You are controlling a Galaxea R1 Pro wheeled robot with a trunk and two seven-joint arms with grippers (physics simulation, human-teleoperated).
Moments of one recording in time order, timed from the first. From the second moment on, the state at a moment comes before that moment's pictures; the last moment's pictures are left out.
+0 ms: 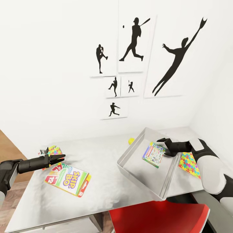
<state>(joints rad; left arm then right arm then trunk) -0.75 0.42 0.30 -0.69 -0.02 0.82 -1.51 -1.12 -0.22 -0.58 -0.38 -0.47 1.03 0.02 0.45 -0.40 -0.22</state>
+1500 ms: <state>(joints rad) -0.75 0.42 0.30 -0.69 -0.02 0.82 -1.51 -1.00 -0.24 -0.57 -0.58 -0.46 1.04 0.74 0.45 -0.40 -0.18</state>
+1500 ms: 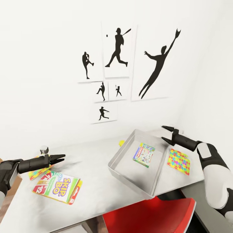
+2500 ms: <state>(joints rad) -0.75 0.42 0.30 -0.69 -0.02 0.82 -1.51 -0.66 -0.22 -0.17 -0.86 -0.44 0.60 1.16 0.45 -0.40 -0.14</state>
